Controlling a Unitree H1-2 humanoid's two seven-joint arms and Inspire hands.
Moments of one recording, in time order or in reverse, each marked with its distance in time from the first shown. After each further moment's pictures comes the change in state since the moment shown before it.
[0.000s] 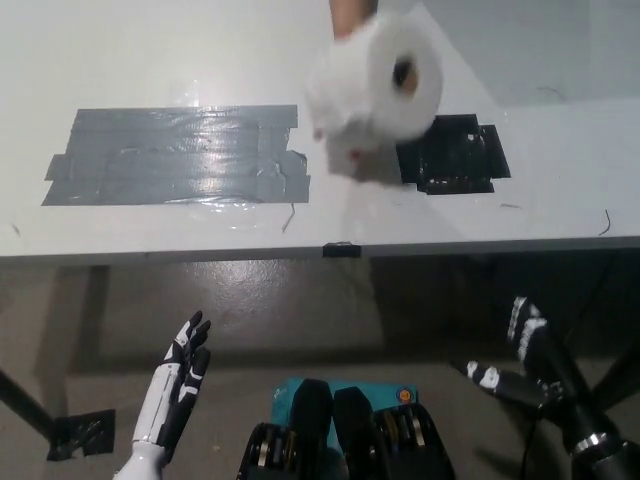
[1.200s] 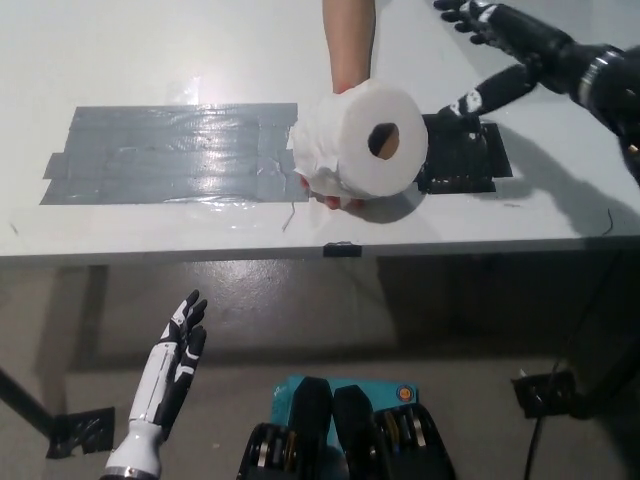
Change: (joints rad) left_arm -0.051 0.009 0.011 0.000 0.006 0.001 0.000; right_arm -1.009 -0.287 0.446 0.533 -0.162 0.380 0.233
